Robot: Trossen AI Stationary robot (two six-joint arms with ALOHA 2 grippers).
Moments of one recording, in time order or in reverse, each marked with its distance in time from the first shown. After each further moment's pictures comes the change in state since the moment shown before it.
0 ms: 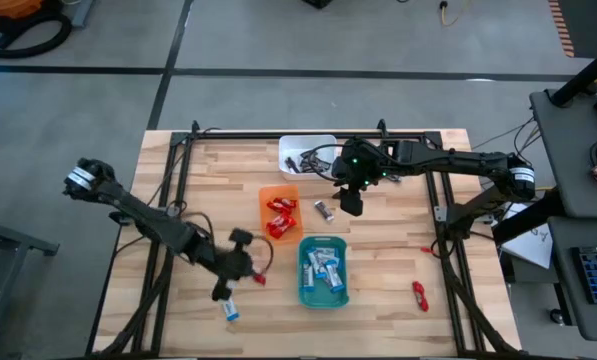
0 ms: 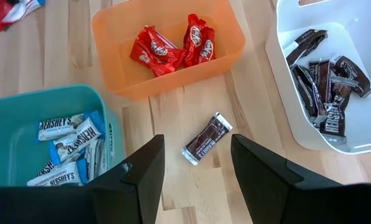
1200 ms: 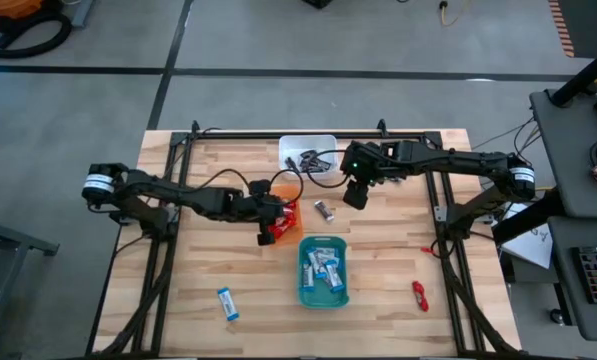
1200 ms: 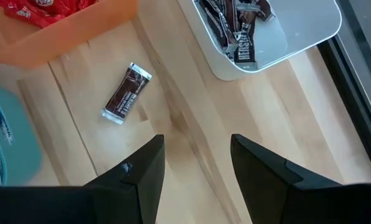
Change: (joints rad) left arm 0.484 0.180 0.081 0.148 -0.099 0.145; right arm -0.003 0.000 0.000 -0.187 0.314 0.124
